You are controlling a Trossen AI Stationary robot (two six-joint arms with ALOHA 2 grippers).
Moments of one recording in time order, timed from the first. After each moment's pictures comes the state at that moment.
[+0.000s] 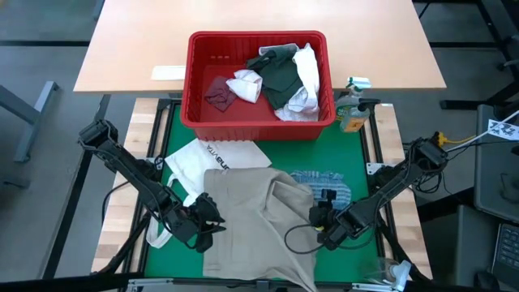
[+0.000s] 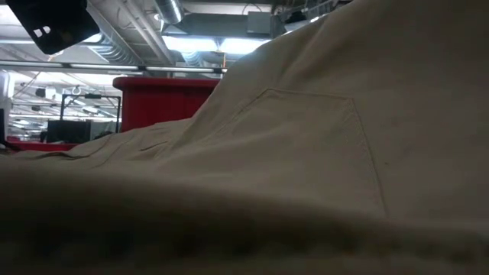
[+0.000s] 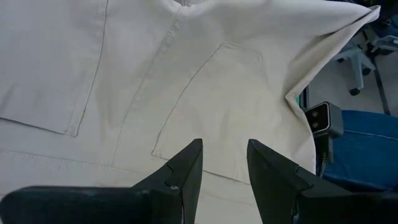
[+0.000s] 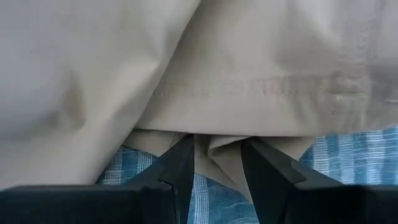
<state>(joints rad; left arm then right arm) -0.71 1.39 0.86 -0.28 -0.48 -0.93 0.72 1.60 0.91 -0.68 0.46 0.73</state>
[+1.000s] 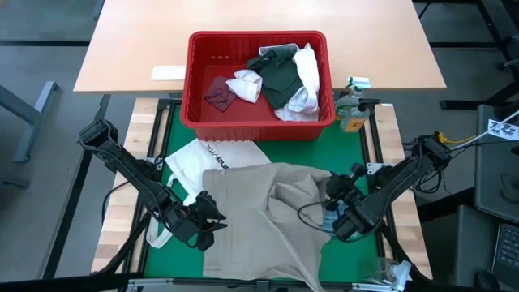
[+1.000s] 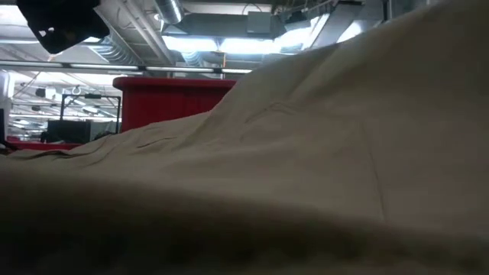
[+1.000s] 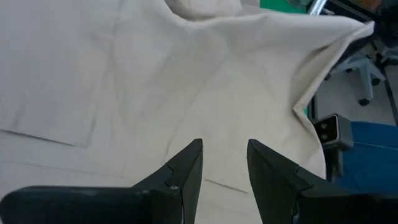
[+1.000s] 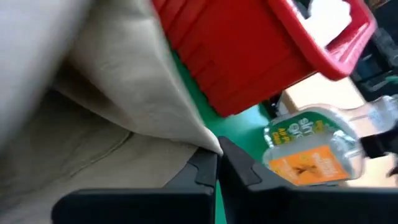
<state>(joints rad) -0.71 1.39 0.86 -0.28 -0.54 -0.93 0.72 1.53 1.14 -1.57 0.89 1.35</state>
